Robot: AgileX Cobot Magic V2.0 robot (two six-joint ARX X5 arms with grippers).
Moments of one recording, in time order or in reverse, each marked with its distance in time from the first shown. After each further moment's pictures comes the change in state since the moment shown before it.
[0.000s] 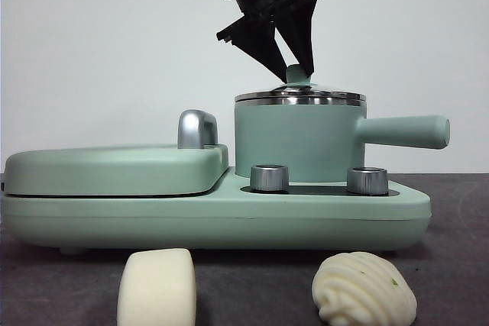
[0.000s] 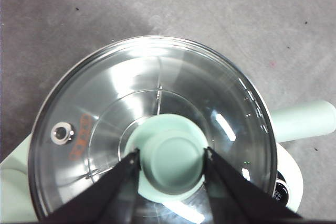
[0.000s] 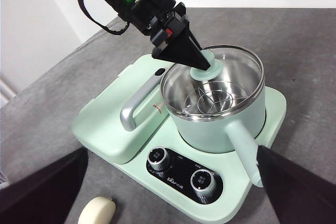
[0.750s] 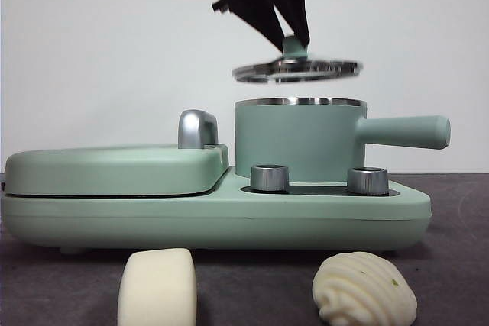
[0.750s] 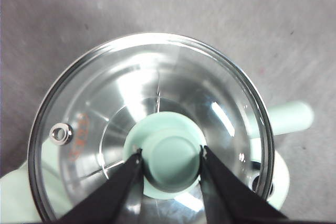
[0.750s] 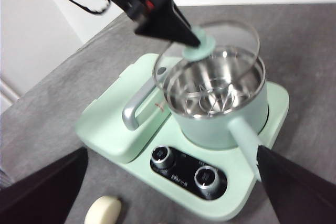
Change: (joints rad) left arm 0.001 -0.003 0.159 -0.117 -0.006 0.019; right arm 0.003 0.021 0.008 -0.022 -0.001 0.034
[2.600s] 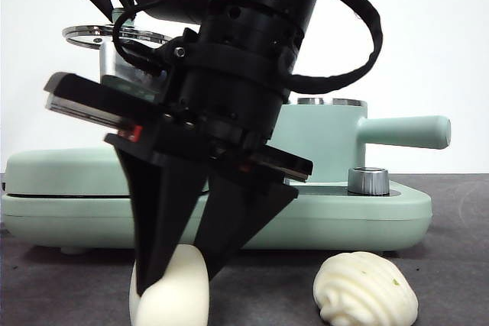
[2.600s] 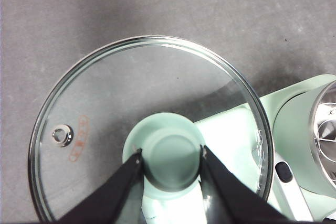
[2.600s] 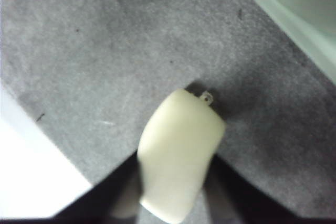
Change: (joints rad) left arm 0.486 -0.141 0.013 -0.123 -0.021 -0.006; right arm 1.027 1.181 0.255 0.118 0.501 0.272
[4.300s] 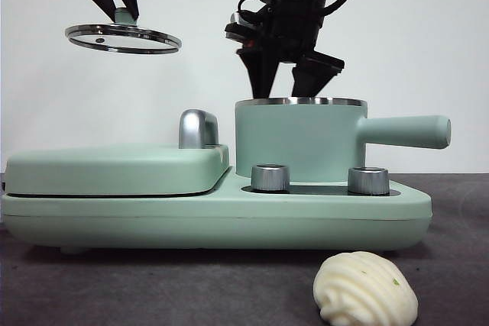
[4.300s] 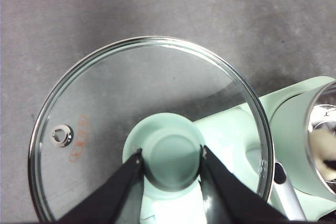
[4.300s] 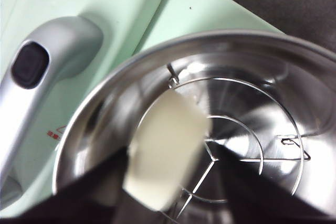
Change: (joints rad) left arm -0.010 0.000 0.000 0.000 0.000 -0.020; right arm -0.512 0.416 1.064 -0.718 0.058 -0.319
